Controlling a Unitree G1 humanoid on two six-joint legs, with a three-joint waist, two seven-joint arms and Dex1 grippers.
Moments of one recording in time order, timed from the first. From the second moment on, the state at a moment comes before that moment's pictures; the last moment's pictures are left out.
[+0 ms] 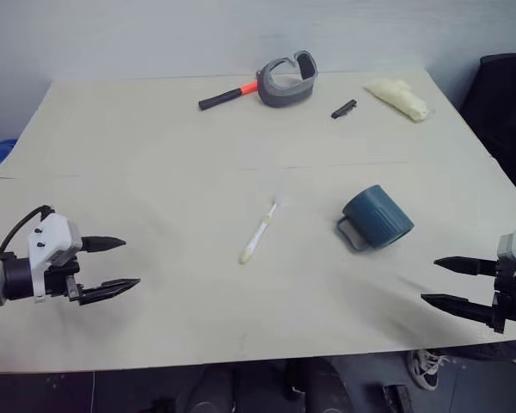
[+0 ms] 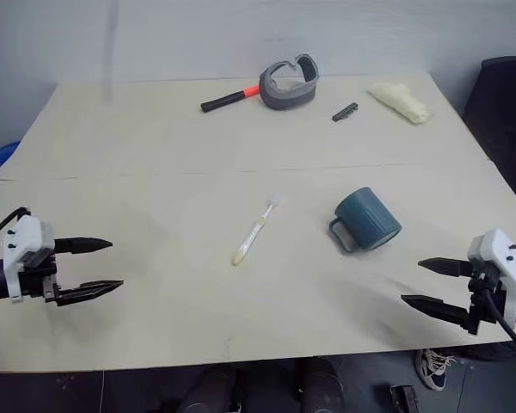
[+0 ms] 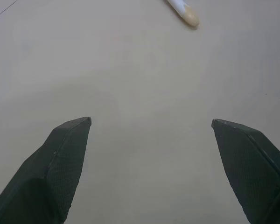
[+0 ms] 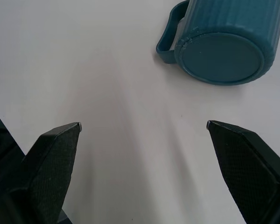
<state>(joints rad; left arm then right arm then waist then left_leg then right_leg) 0.08 1.02 0.45 -0.18 -0.48 0.39 -1.15 0.25 -1.04 -0.58 -0.24 0.61 0.57 1.24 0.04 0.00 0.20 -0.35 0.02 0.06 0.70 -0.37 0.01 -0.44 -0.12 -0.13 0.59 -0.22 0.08</state>
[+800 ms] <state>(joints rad) -0.04 1.02 0.35 -0.18 -0.49 0.46 -1.14 0.25 -1.01 -0.58 -0.36 0.61 0.60 1.15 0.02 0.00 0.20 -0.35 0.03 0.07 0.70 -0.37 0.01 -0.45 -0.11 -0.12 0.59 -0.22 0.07</state>
